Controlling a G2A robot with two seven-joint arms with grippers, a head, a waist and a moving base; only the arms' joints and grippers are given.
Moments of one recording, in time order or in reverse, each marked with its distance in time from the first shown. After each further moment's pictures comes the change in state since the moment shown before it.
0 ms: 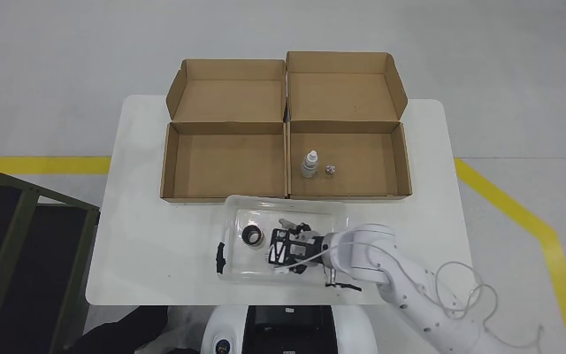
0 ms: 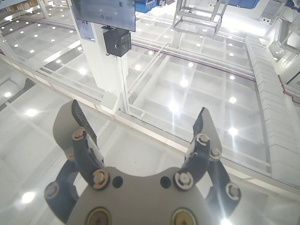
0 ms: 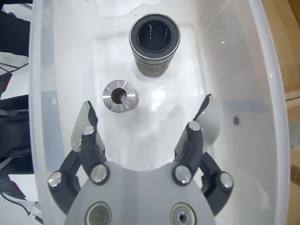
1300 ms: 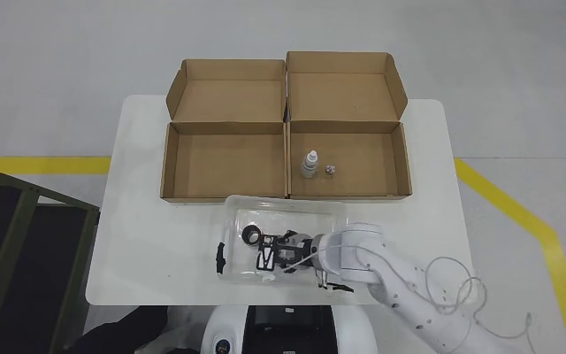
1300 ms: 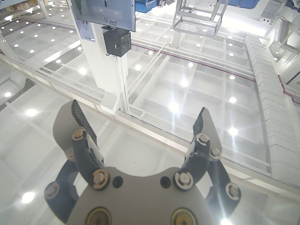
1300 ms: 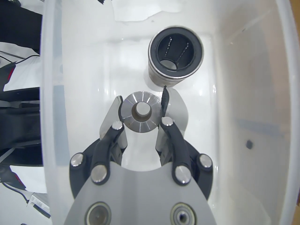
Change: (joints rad) left arm 0.000 0.000 0.000 0.000 0.000 0.000 0.000; right arm 0.041 -0.020 -0.051 -0.026 0.033 -0.001 0.083
